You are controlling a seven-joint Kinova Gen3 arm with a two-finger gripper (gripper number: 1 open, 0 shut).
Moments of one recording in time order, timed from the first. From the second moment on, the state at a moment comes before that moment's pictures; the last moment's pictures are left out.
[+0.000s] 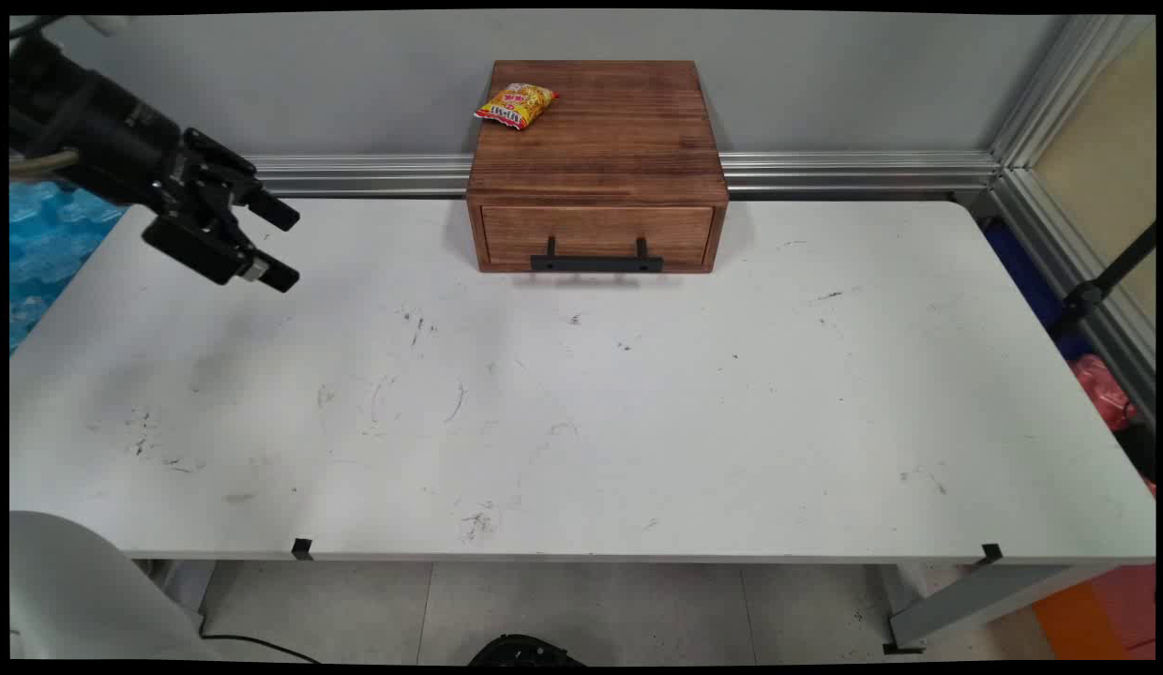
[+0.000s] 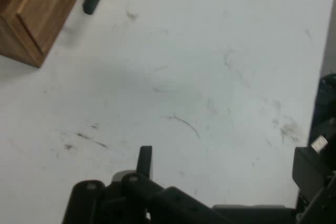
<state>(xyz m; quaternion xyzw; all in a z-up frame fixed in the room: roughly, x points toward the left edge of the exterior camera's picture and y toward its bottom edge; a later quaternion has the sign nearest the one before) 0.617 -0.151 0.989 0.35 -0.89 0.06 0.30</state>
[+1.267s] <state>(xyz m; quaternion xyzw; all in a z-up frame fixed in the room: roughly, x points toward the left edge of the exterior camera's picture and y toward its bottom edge) 0.501 -0.273 0.949 0.31 -0.91 0.17 0.23</state>
